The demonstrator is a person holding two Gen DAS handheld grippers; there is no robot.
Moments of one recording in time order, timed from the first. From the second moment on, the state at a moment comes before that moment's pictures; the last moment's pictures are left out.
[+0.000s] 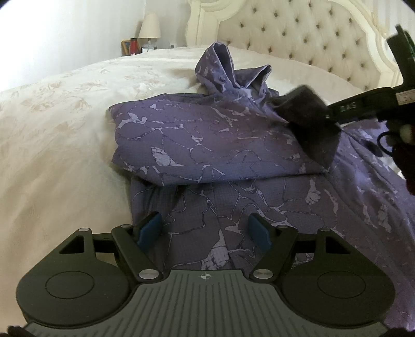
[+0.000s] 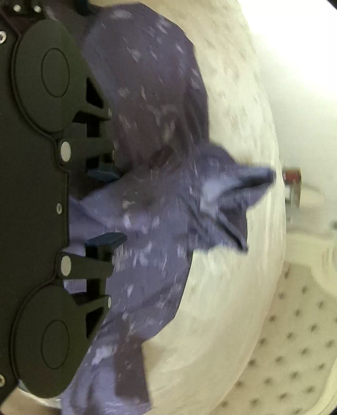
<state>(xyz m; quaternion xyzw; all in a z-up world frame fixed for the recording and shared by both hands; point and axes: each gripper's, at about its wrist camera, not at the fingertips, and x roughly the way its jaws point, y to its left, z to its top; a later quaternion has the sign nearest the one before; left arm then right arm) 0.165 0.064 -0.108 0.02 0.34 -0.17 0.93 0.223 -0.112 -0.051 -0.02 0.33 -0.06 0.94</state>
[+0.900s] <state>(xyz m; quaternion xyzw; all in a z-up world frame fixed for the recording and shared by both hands) 0.161 0.065 -0.105 0.02 0.34 -0.17 0.93 0.209 -0.195 -0.090 0.09 0.36 -0.11 0.92</state>
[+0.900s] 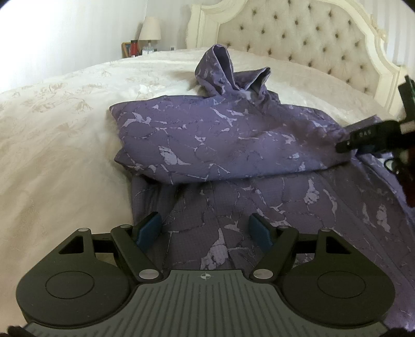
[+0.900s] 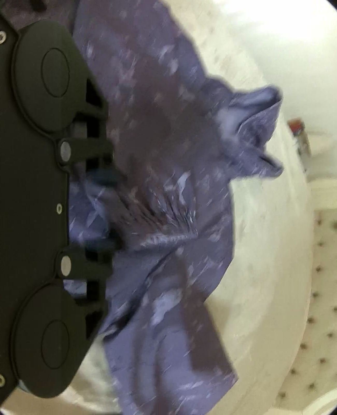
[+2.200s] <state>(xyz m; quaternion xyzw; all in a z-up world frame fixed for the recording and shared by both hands) 0.125 -0.024 0.058 0.01 0.33 -0.19 0.92 0.020 -0.441 0.006 0.22 0.27 -0.27 0.90</state>
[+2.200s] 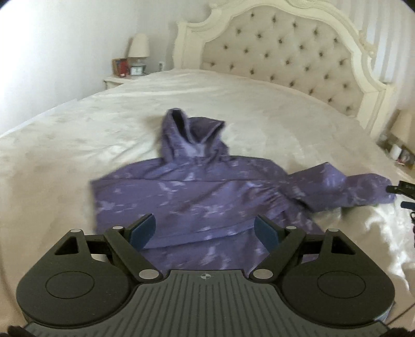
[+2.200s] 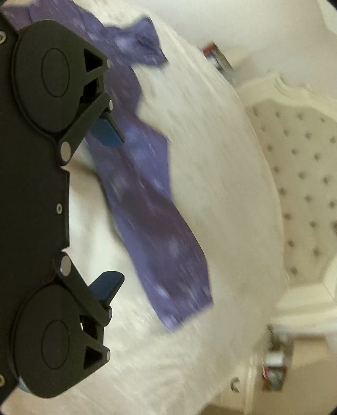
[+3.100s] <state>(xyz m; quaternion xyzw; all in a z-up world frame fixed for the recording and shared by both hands) 0.166 -0.036 -0.034 0.02 0.40 -0.16 0.90 0.047 -0.501 0.022 0.25 0.20 -0.28 0.91</state>
